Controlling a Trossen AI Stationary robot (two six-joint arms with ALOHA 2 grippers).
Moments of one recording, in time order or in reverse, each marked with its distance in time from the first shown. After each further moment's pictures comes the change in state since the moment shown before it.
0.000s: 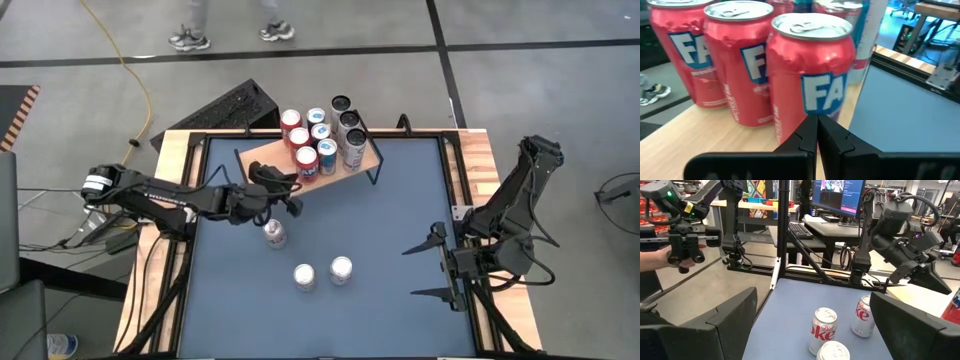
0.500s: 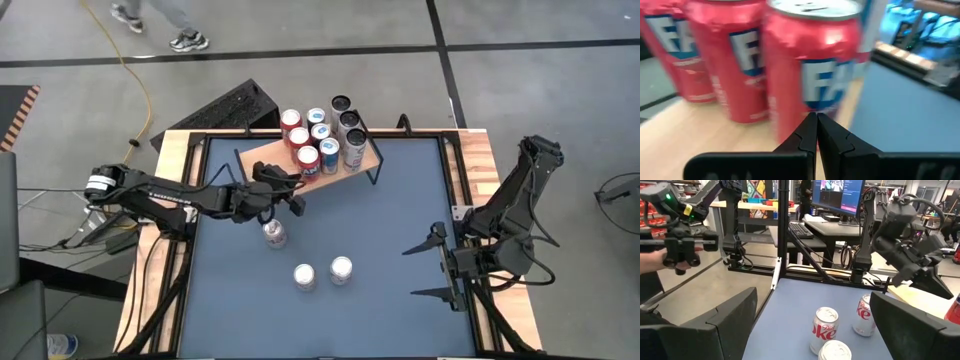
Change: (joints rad) left arm 0.007 0.031 -0.002 0.020 0.062 -0.032; right arm 0.000 0.000 0.000 -0.002 -0.001 0.015
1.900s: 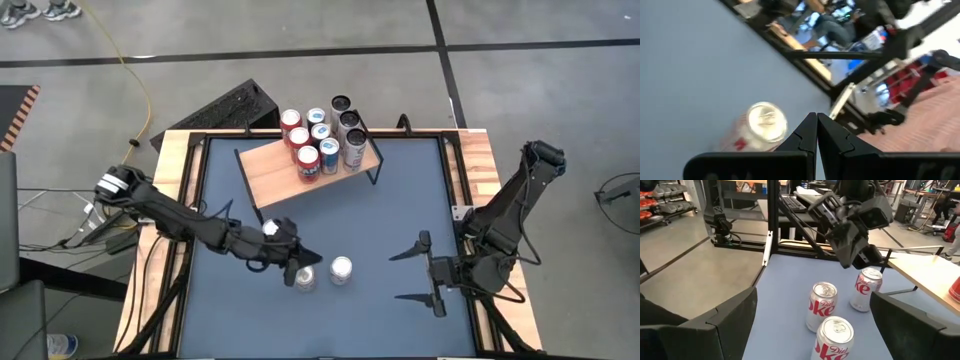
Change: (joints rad) left arm -0.314 0.122 0.026 0.279 0.471 -0.480; right arm -0.061 0.124 0.000 -0.051 -0.022 0.115
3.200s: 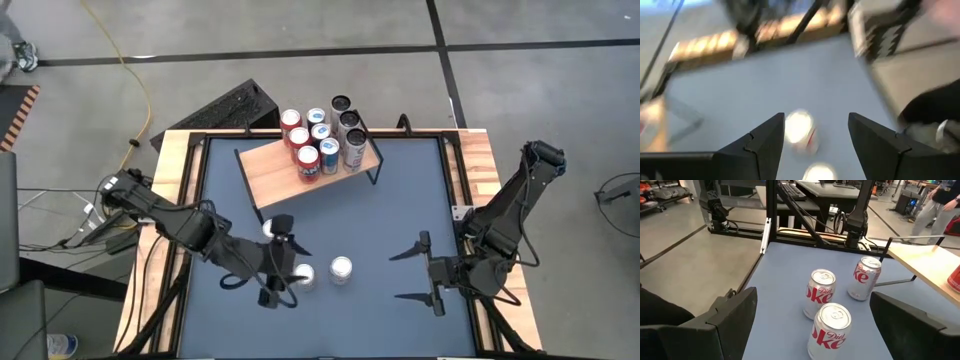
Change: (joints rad) left arm -0.148 0.075 0.780 -1.120 -0.118 0.749; right arm 0.003 0.000 0.001 -0.084 -0.003 0.042
